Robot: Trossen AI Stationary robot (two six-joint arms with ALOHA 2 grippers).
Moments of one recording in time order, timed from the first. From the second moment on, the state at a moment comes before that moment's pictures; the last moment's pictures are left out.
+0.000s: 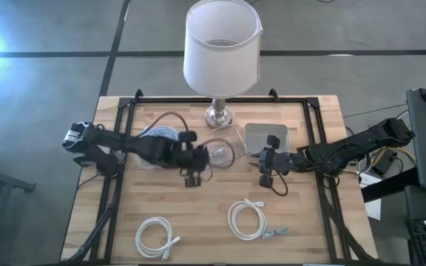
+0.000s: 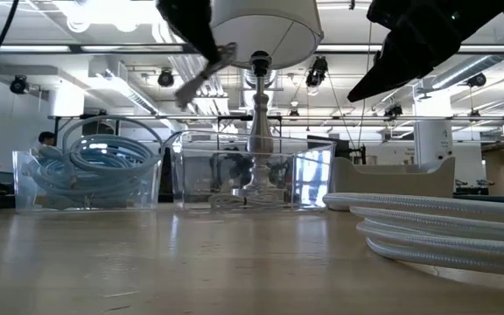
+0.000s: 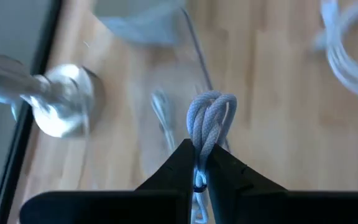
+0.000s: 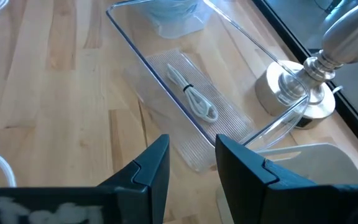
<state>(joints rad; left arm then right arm) -0.16 1.57 1.48 -0.90 -0.38 -0.15 0.24 1.14 0.67 -0.20 0.47 0.18</state>
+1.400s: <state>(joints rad) 0.20 1.57 1.07 -0.46 -0.17 0.00 0.24 1.14 0.65 -0.20 0.47 0.18</state>
